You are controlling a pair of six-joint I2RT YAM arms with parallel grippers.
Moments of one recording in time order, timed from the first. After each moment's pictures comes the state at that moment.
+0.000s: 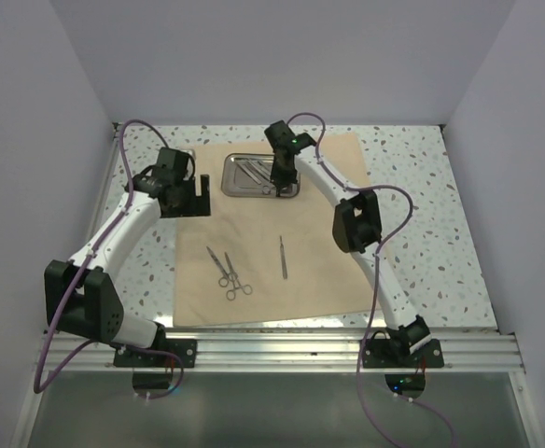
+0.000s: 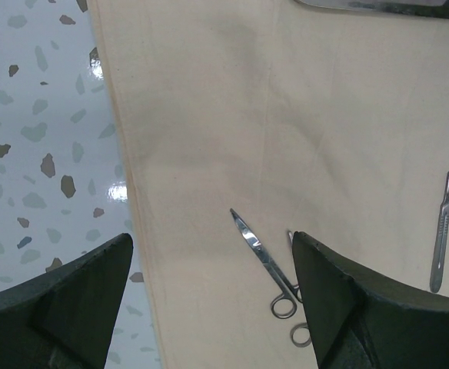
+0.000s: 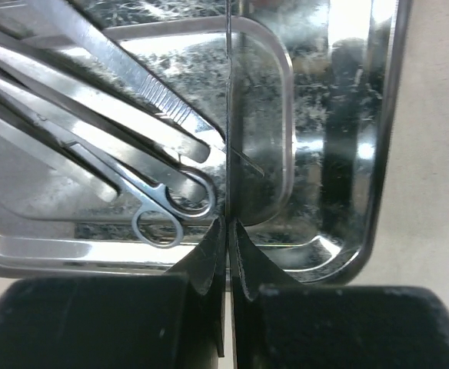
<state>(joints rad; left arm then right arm) -0.24 1.44 1.20 -0.76 -0.08 -0.28 0.53 2.68 2.58 -1.05 0.15 0.68</state>
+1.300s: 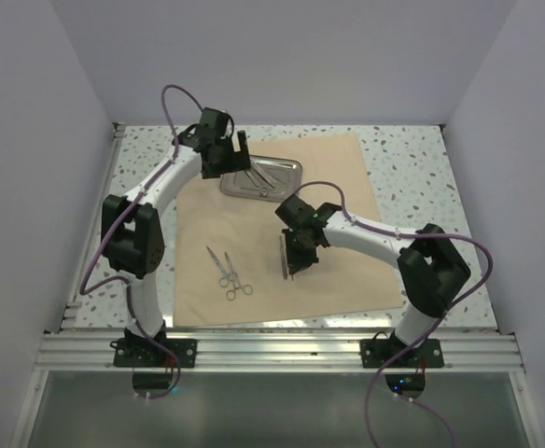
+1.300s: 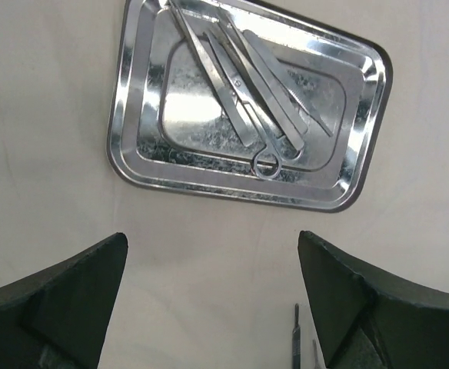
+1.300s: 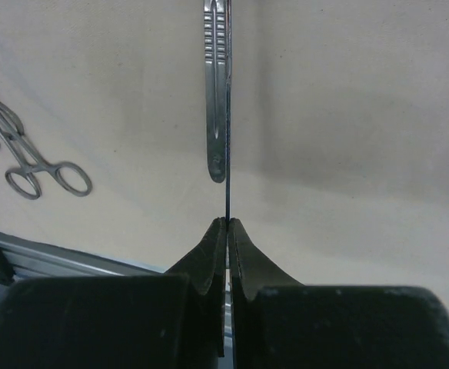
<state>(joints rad) -0.33 1.94 1.70 -0.66 -0.01 -0.49 0.80 1.71 1.19 -0.75 -0.04 0.73</state>
